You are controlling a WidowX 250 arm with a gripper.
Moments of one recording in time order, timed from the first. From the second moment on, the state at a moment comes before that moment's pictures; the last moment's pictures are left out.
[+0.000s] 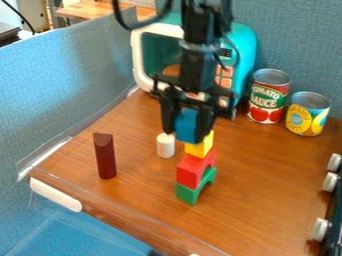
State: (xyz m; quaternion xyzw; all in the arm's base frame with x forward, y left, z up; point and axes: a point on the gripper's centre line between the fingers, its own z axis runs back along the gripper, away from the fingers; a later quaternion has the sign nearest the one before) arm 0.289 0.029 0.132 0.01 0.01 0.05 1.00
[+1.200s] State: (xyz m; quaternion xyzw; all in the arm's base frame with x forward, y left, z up) arm 0.344 0.085 0.124 -0.02 -0.01 0.06 1.00
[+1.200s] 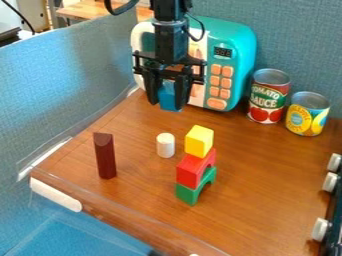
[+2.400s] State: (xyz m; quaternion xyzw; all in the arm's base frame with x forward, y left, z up) arm 0.359 0.099 0.068 -0.01 0.07 0.06 1.00
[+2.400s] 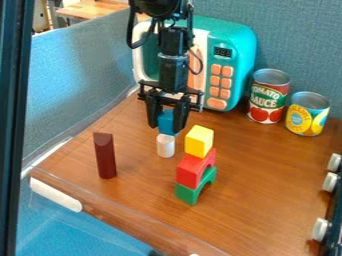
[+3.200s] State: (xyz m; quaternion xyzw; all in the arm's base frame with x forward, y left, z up) arm 0.353 0.107 0.053 -0.01 0.09 0.08 0.99
